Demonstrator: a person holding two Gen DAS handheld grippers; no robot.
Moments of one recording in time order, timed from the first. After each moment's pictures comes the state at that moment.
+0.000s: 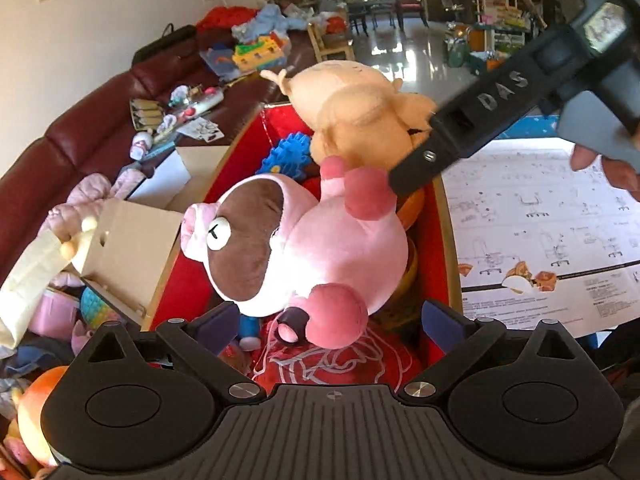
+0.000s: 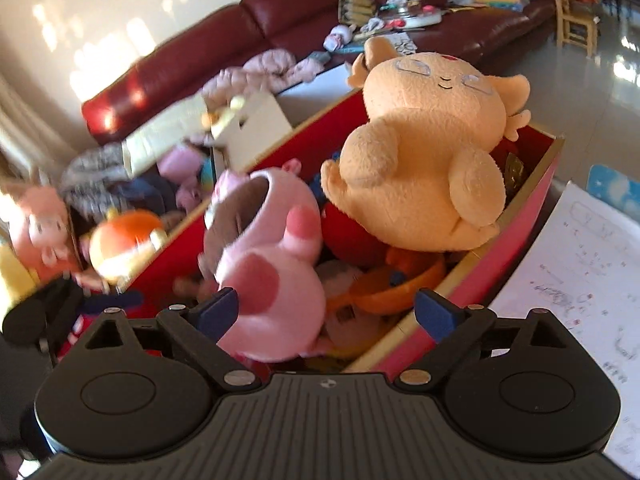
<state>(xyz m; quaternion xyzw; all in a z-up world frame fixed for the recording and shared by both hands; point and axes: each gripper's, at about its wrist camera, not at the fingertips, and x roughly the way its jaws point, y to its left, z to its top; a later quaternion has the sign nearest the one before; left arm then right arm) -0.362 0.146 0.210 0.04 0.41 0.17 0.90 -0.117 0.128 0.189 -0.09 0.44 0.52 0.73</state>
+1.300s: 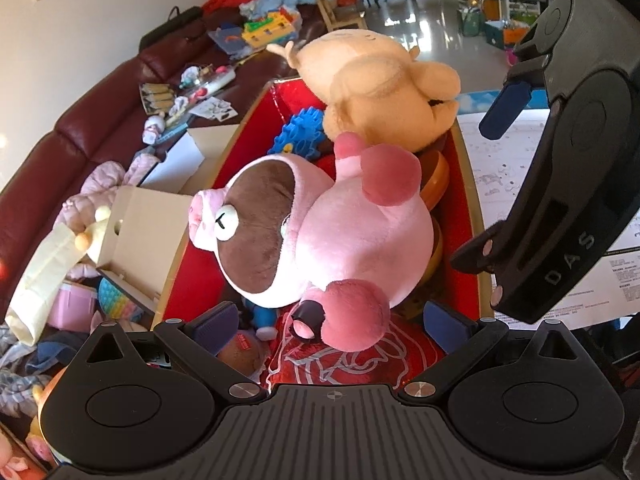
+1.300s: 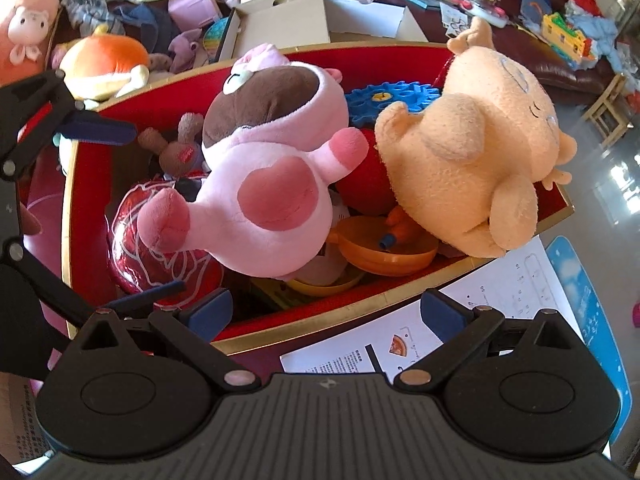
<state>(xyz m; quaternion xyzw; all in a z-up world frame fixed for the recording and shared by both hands) -0.326 0.161 0.192 0.06 0.45 0.19 0.87 -0.170 0.169 0.180 -0.38 0.38 0.50 0.68</state>
